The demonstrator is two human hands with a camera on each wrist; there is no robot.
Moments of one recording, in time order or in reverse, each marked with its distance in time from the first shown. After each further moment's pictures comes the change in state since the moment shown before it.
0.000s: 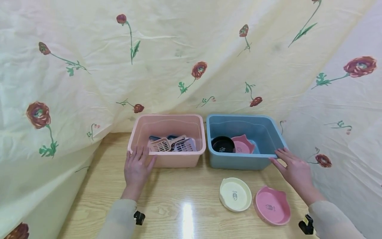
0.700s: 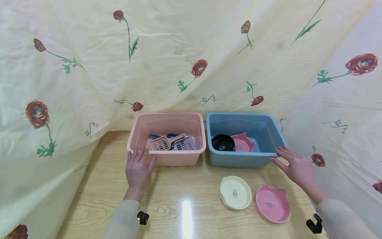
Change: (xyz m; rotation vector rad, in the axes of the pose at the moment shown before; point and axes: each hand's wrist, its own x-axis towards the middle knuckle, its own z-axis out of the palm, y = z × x) left_hand -0.006 0.007 0.008 -0.069 0.131 -0.018; right_hand 0.009 0.002 -0.017 0.061 -0.098 -0.042
